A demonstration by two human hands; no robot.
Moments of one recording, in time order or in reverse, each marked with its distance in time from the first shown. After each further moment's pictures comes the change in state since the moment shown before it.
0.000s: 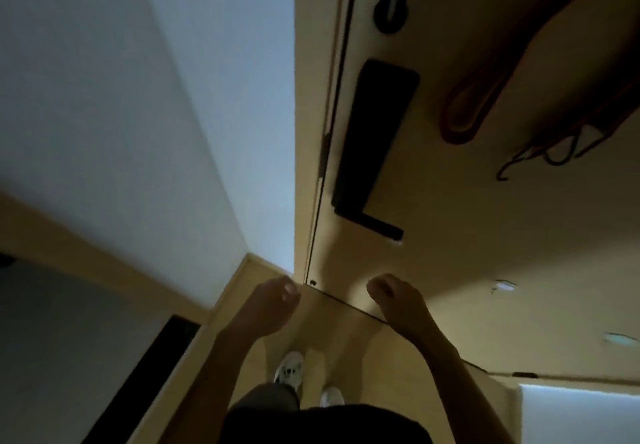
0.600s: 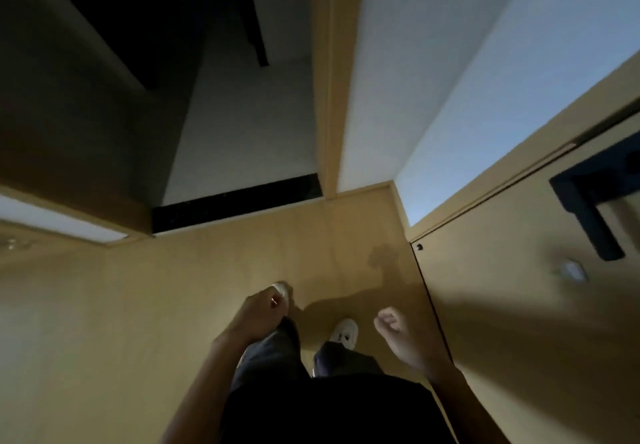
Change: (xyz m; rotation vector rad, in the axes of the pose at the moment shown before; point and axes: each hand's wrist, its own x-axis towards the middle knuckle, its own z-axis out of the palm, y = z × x) left_hand -0.265 -0.081 0.180 -0.543 0.332 -0.896; right_hand -0.076 0.096 0.115 -0.581 -0.919 -0.149
